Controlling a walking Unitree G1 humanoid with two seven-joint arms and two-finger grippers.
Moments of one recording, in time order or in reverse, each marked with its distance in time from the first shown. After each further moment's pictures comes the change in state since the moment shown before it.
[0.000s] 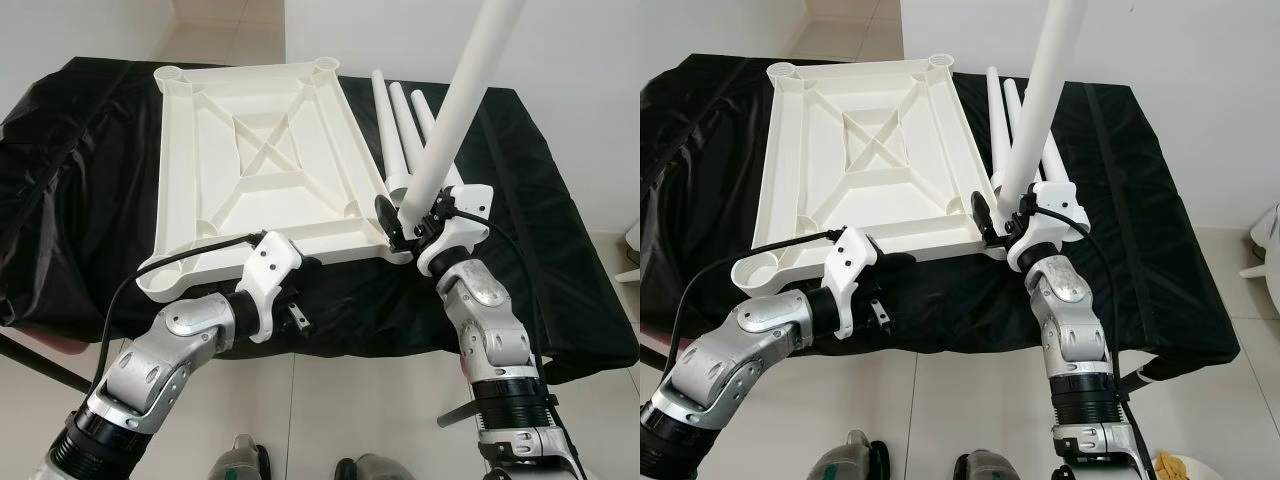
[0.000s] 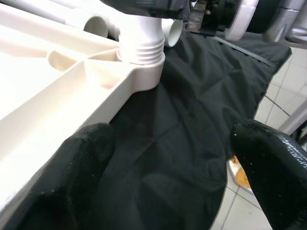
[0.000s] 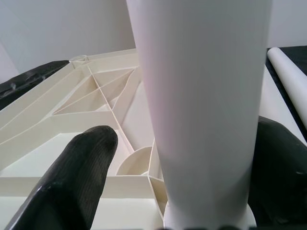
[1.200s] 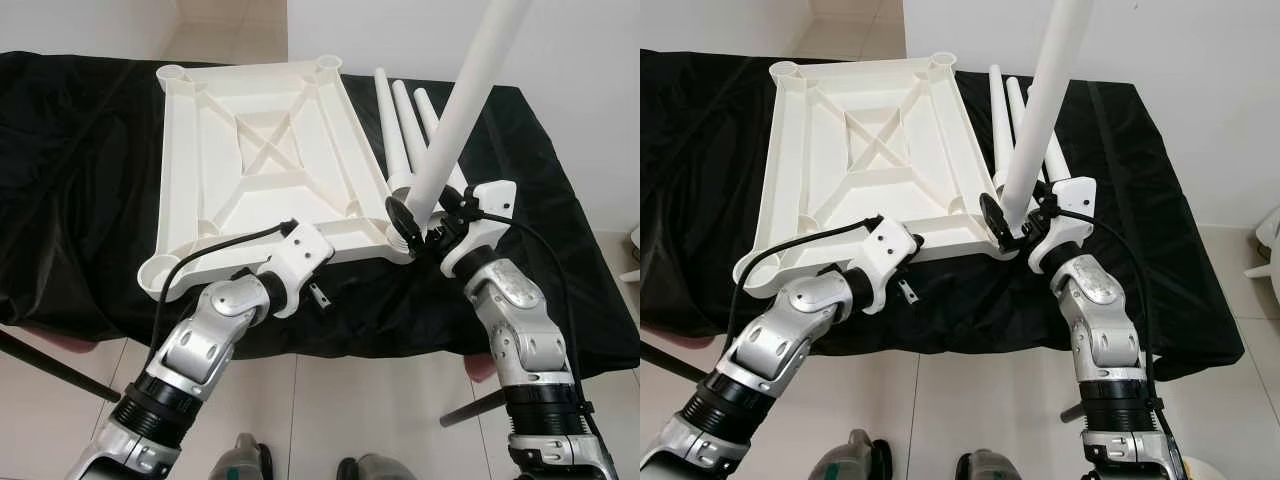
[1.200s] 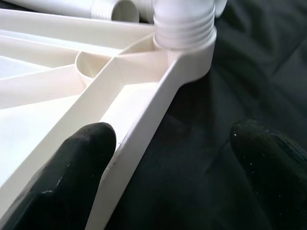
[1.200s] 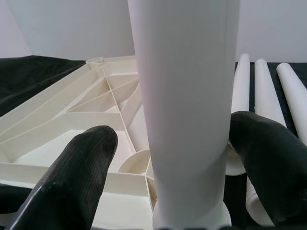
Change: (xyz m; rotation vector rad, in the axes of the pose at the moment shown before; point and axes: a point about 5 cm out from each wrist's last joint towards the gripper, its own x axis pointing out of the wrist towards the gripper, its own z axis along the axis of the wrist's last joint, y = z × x) left arm 0.040 0.022 -0.009 0.228 0.098 0.177; right arm -0.012 -0.012 0.015 -0.054 -0.022 0.093
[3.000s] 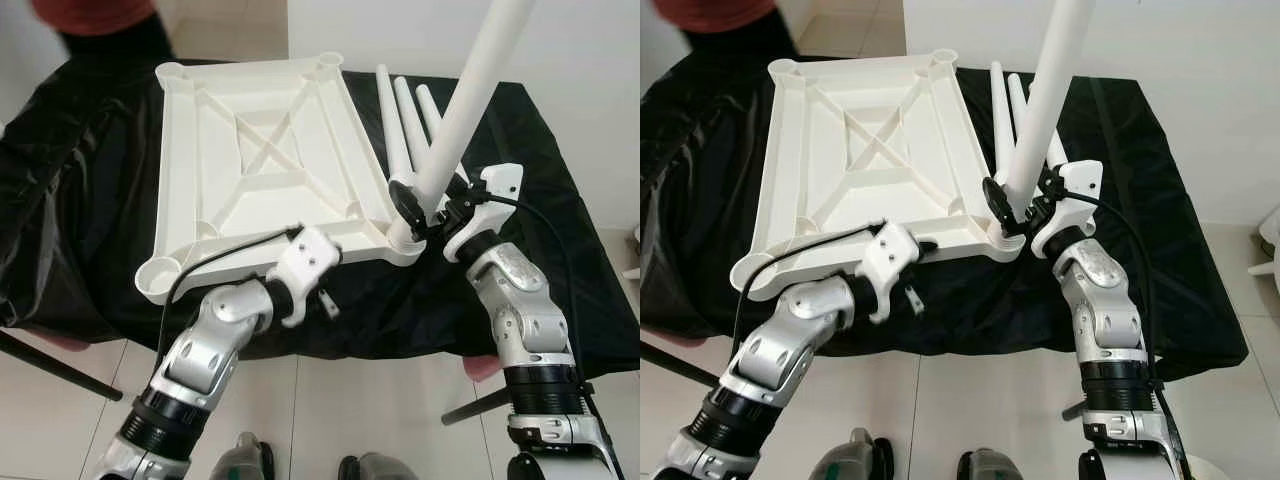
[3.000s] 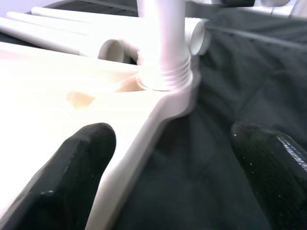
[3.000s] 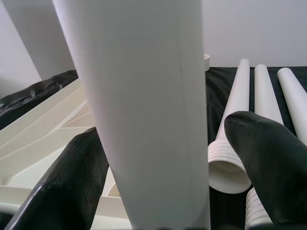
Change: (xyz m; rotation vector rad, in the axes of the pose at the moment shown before) left arm -0.007 -0.001 0.016 -0.020 -0.110 0.036; right arm 0.012 -0.009 0.007 0.028 -0.026 0.000
